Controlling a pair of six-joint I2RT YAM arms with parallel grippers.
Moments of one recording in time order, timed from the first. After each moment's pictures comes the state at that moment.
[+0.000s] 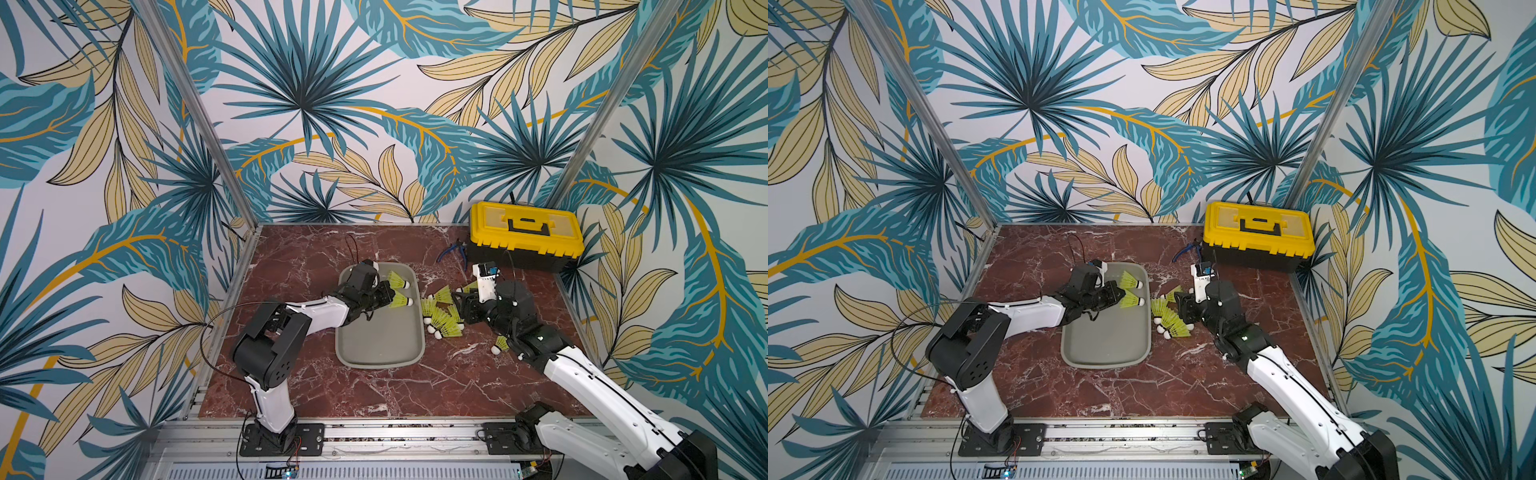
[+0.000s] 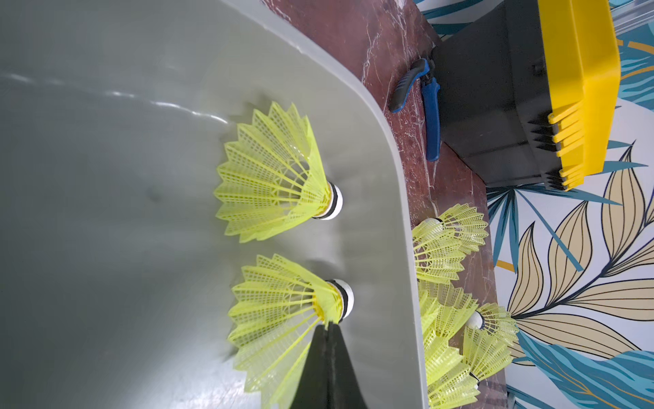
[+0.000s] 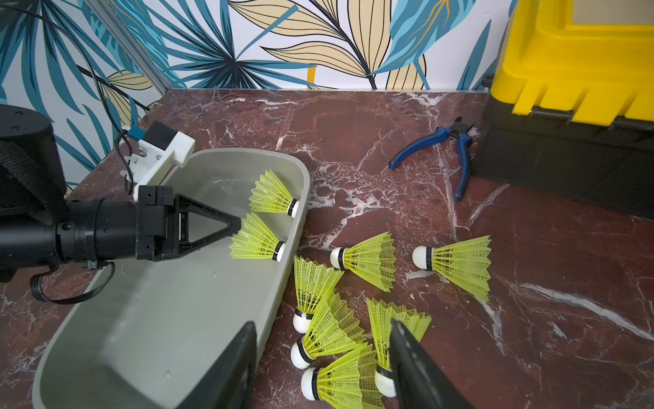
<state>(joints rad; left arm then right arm) -0.52 1.80 0.96 0.20 0.26 -0.85 0.43 0.97 0.72 -0.23 0.04 0.23</state>
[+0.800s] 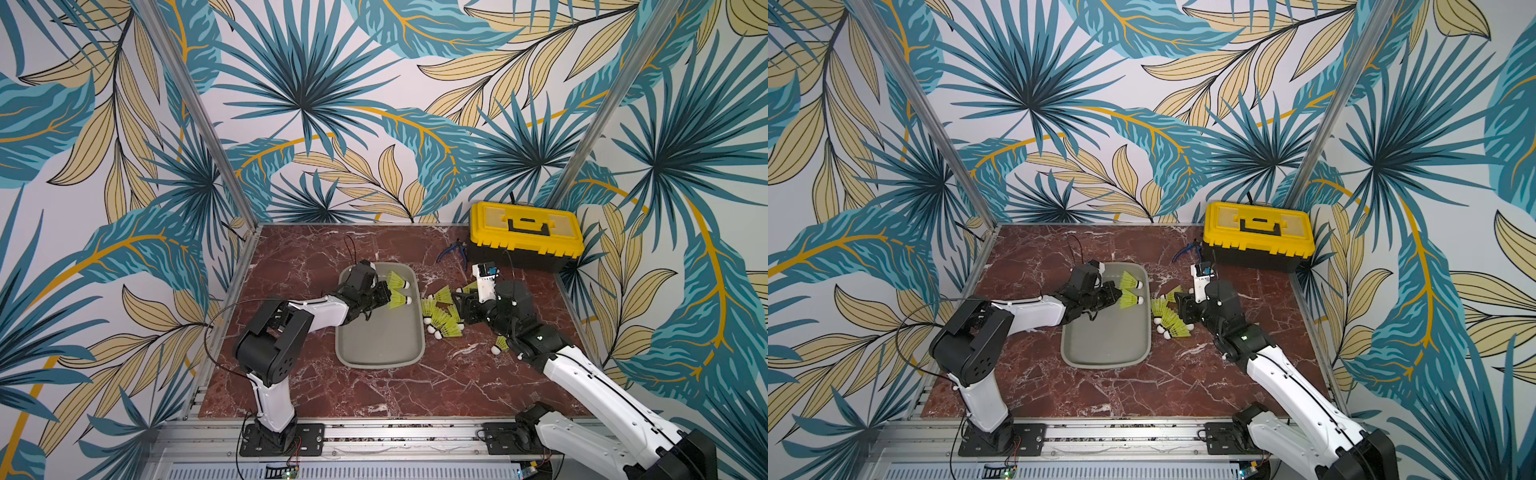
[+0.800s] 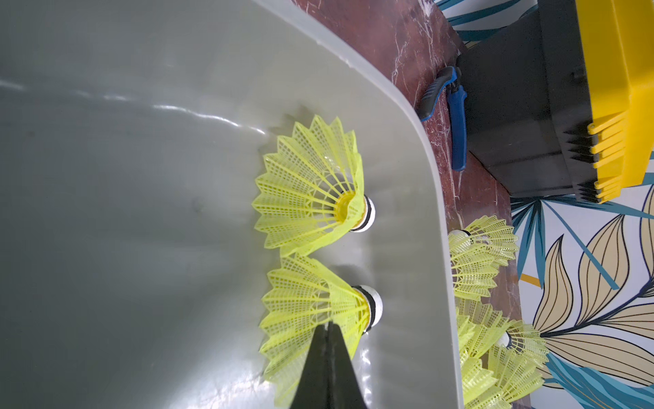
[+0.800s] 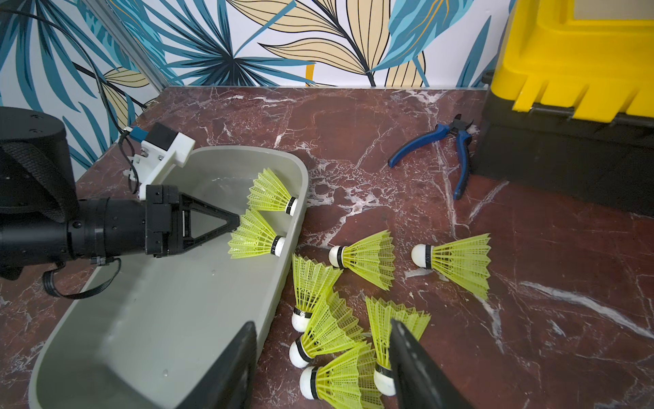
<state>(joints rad) -0.50 1.83 0.96 0.19 0.22 -0.83 0.43 0.97 0.72 -0.23 0.04 0.23</state>
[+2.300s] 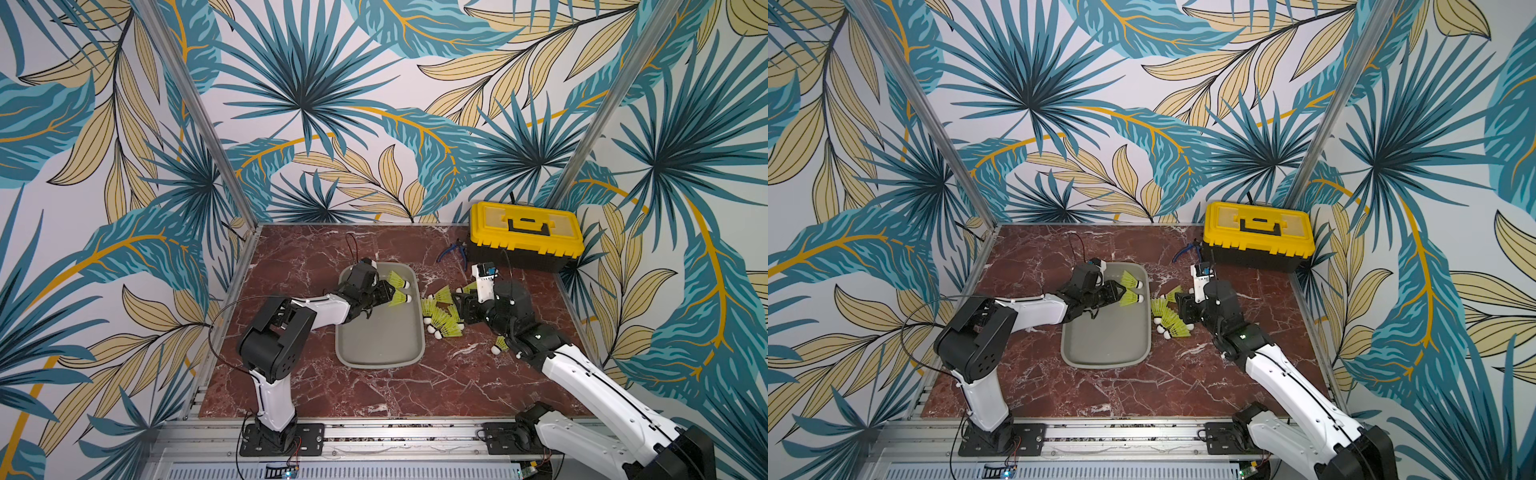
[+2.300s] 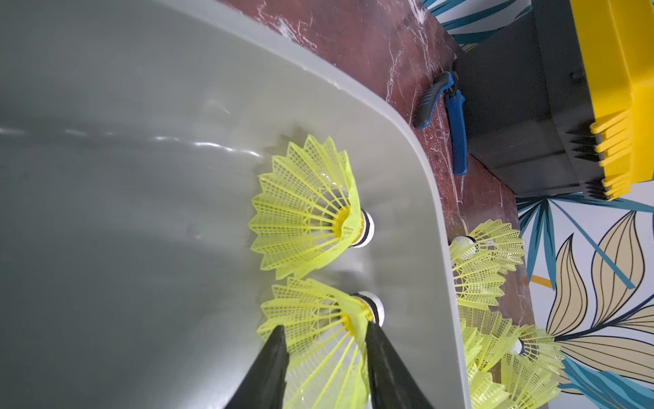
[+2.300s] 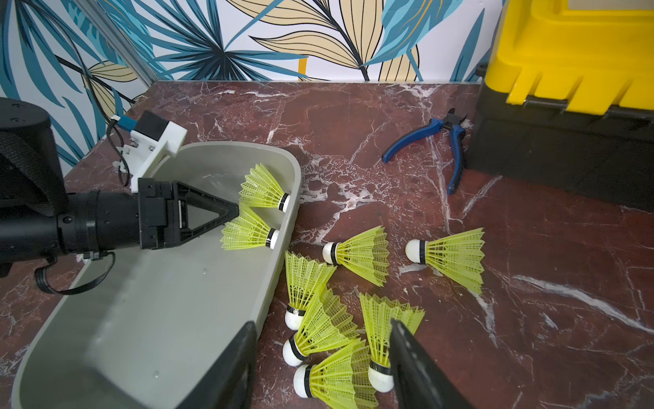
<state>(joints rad) -0.50 1.84 0.98 0.21 0.21 -0.79 0.43 0.99 0.72 -0.24 0.06 0.23</state>
